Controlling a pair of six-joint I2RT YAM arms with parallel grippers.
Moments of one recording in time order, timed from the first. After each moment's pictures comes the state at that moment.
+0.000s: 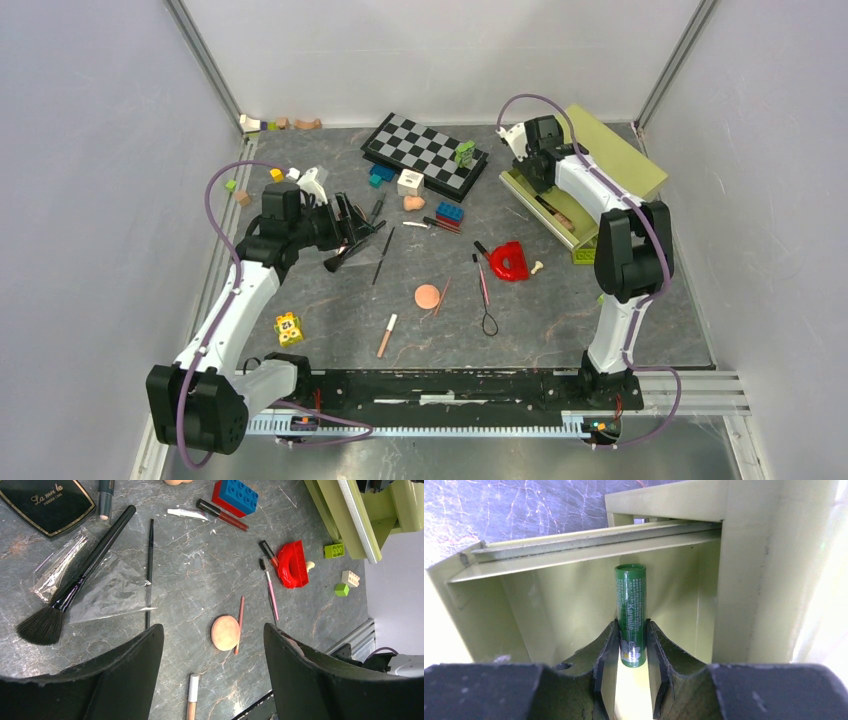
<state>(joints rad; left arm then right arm) -0.14 1.07 0.85 -0.41 0.46 -0.42 0.23 1.94 1.55 -0.58 0.21 -0.47</state>
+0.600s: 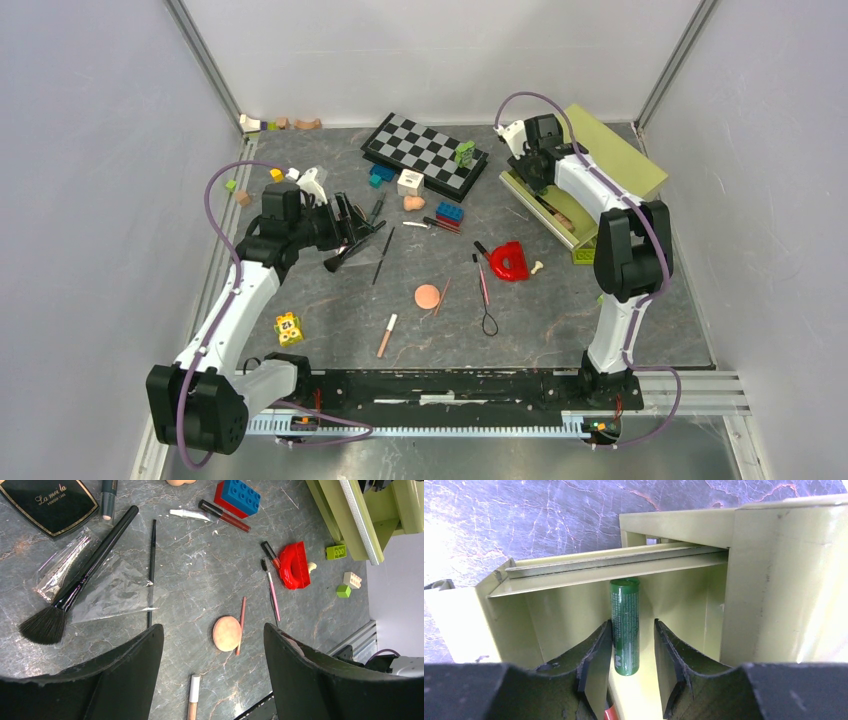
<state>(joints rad) -0.14 1.07 0.85 -0.41 0.45 -0.42 0.23 1.95 1.56 -0.54 0.15 -0.47</state>
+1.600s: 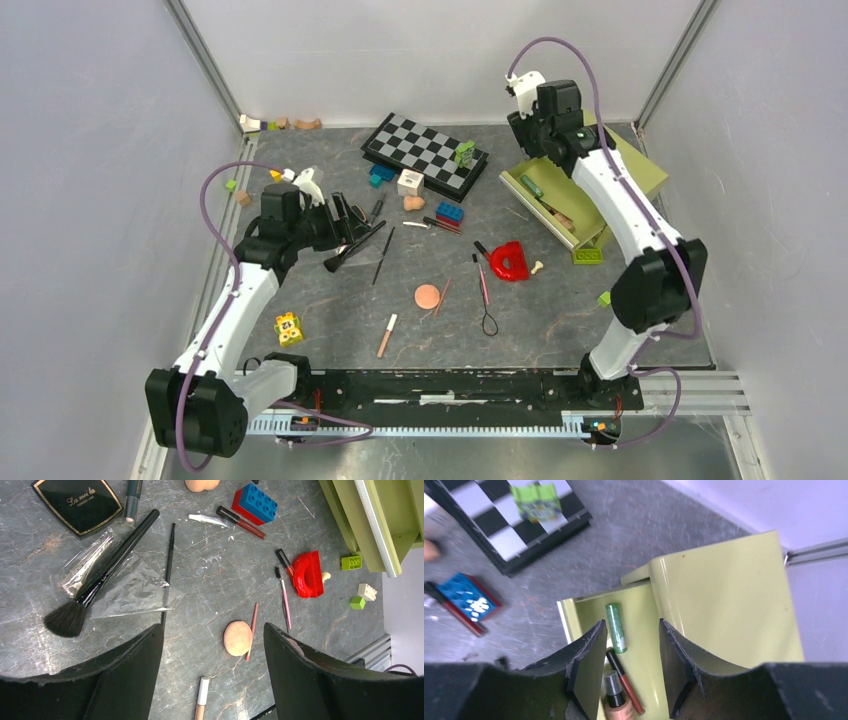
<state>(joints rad) -0.14 1.06 0.85 -0.42 0.38 -0.42 0.28 1.76 1.70 -0.60 0.14 -0.30</state>
